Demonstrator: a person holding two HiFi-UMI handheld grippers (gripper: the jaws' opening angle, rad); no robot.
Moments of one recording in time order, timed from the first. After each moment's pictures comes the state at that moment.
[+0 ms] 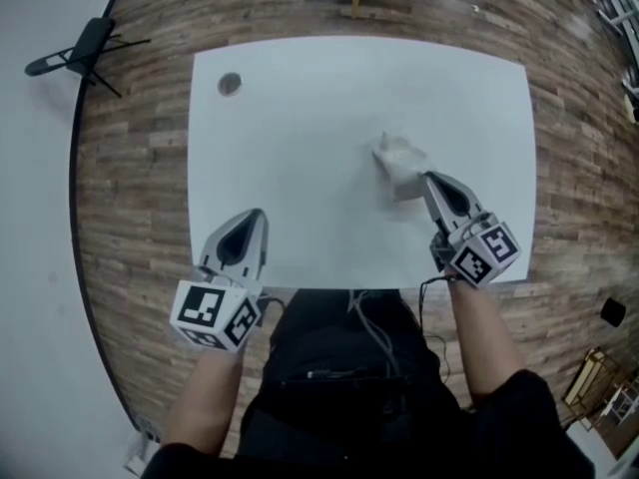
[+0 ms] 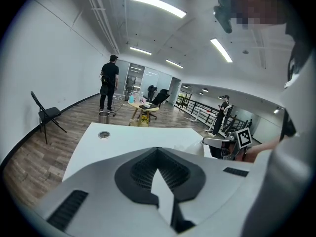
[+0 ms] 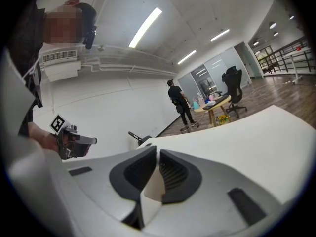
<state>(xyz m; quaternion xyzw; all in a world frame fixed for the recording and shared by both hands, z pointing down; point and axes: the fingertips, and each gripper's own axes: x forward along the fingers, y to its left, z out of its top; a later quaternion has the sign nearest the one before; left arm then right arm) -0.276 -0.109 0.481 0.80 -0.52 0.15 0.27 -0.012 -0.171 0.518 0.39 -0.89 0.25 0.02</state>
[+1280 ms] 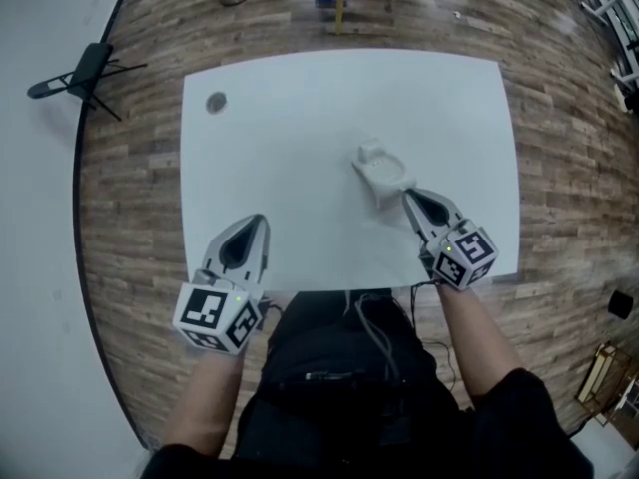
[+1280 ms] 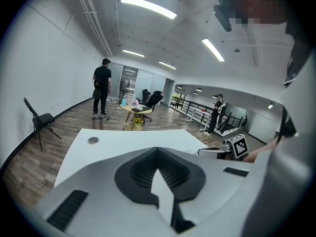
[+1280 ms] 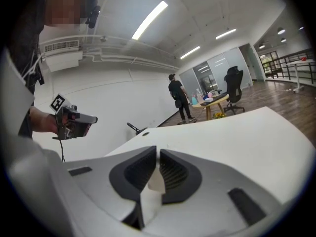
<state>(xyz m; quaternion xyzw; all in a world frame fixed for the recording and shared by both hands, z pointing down) -0.233 -0.101 0.462 0.82 -0.50 0.15 0.24 0.011 -0.134 0.548 0.39 -0.89 0.24 0.08</state>
